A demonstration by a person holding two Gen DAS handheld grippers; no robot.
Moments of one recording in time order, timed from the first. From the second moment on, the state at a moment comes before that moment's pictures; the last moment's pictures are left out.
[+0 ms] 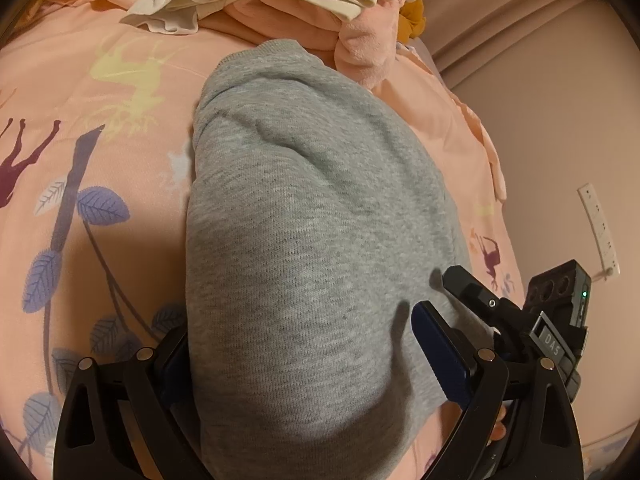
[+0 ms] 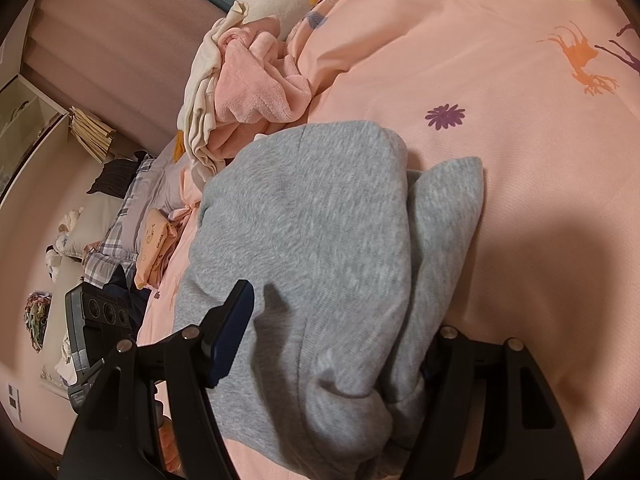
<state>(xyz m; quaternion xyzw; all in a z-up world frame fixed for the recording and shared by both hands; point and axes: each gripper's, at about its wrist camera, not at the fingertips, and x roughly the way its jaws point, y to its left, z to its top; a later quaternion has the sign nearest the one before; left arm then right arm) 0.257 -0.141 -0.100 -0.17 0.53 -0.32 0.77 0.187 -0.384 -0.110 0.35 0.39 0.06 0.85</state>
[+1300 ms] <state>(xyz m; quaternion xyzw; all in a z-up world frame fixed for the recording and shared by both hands) 0.240 -0.149 -0.093 -0.09 0.51 -0.28 0.81 0.186 -0.360 -0.093 0.27 0.37 0.03 0.89</state>
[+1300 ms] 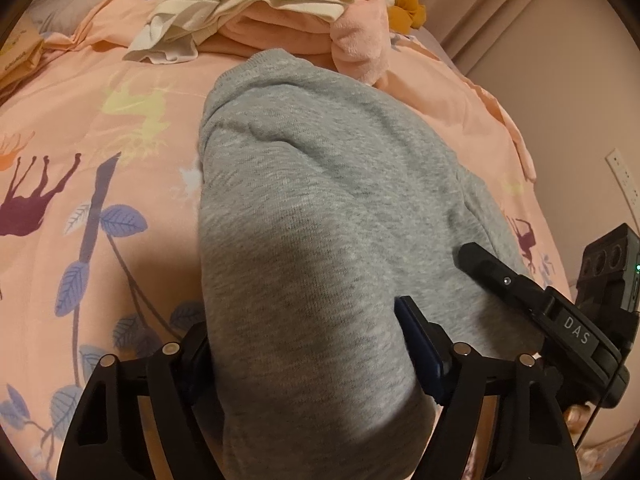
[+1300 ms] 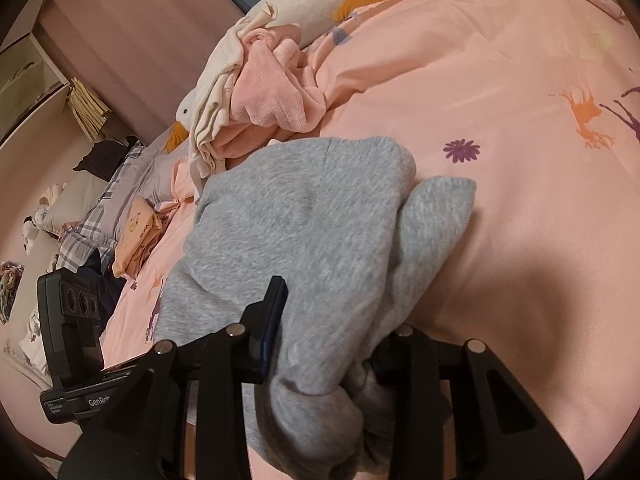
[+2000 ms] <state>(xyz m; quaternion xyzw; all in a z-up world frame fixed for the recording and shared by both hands) 0.228 -0.143 -0.074 -0.08 0.48 -0.30 0.82 0.179 -0.329 -0.070 0.22 0.34 0.02 0.91</state>
